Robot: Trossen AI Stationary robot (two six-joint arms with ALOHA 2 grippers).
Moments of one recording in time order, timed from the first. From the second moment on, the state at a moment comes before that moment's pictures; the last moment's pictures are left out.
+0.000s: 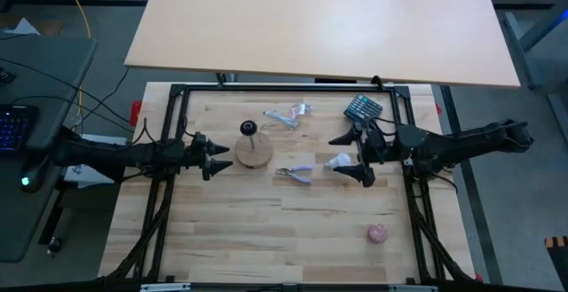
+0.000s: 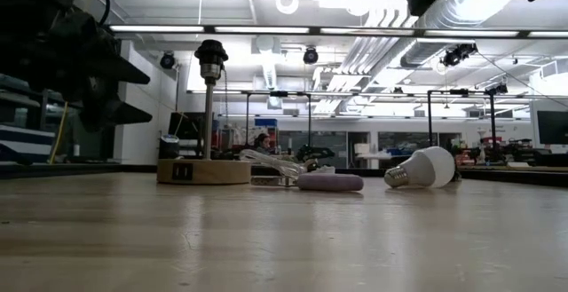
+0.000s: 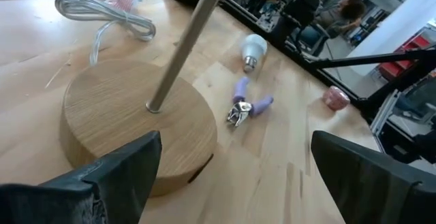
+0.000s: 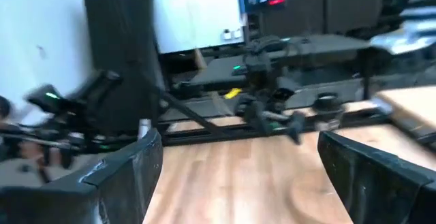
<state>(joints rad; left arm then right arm) -0.01 0.34 0.01 0.05 -0.19 -0.59 0.10 0.87 0.51 0.40 0.00 0.17</state>
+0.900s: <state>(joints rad) -0.01 0.34 0.01 0.04 -0.19 -0.59 -0.12 0.78 0.02 0.54 -0.29 0.35</state>
